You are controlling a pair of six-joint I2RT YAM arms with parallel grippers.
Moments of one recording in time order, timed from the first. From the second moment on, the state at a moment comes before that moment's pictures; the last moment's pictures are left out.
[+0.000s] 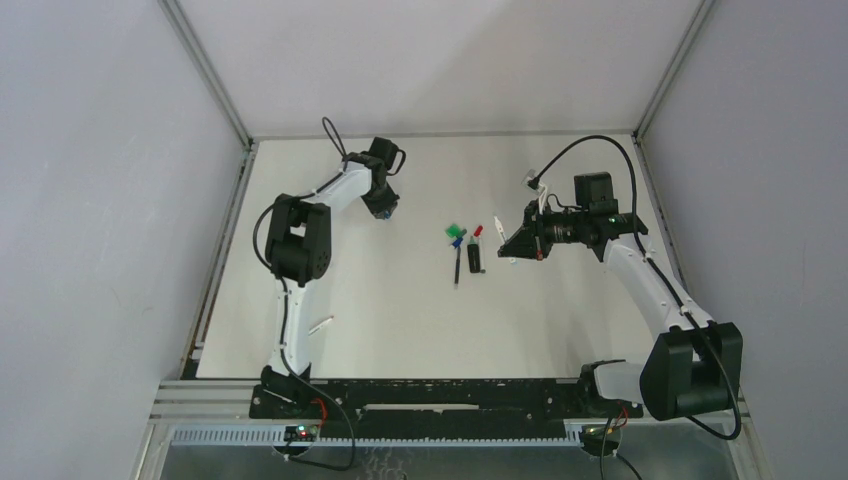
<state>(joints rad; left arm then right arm) -0.35 2.28 1.85 -0.78 -0.22 -0.90 0.13 1.28 0.99 -0.55 -1.02 -0.23</state>
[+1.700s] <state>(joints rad) -0.62 1.82 1.15 -0.51 -0.04 -0.28 0.13 1.27 0.99 -0.55 -1.02 -0.23</state>
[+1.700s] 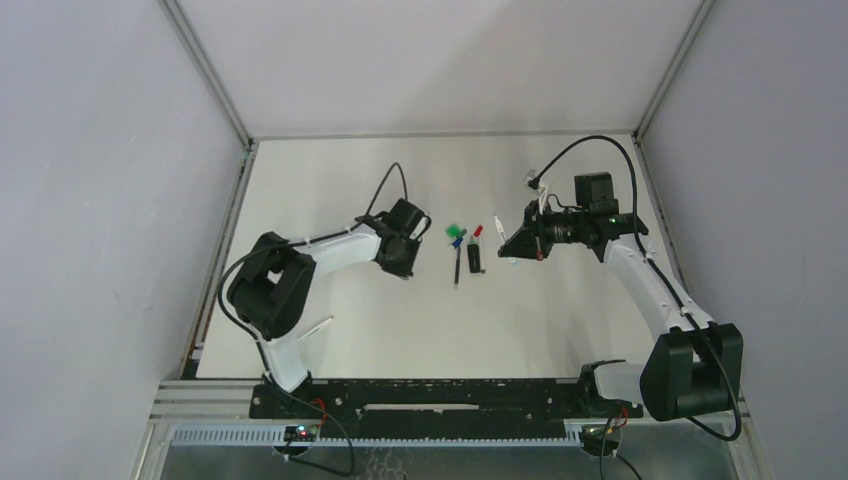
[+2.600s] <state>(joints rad) -0.75 1.31 0.79 -0.24 -0.08 -0.33 0.10 1.27 0.99 -0.57 -1.02 -0.25</state>
